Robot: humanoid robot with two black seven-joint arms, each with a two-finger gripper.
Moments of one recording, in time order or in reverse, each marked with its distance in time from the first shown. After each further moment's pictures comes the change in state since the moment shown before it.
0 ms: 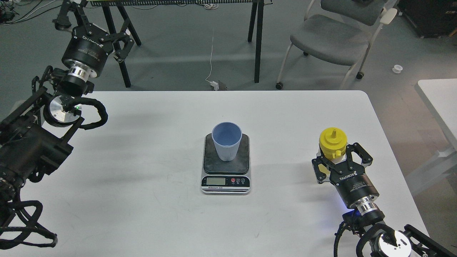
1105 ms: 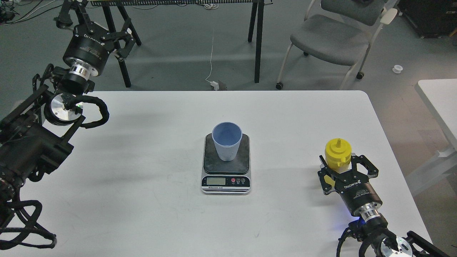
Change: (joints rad) left arm 0.000 0.005 -0.001 -0.032 0.004 0.039 0.001; right arm -0.006 0.014 0.005 -0.100 0.007 0.003 -0.016
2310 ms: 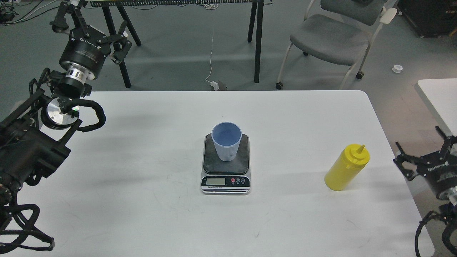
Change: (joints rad) left arm 0.046 0.011 -0.020 0.002 -0.011 -0.018 0.001; right arm 0.130 -0.338 0.173 -0.128 -0.012 -0.001 0.001
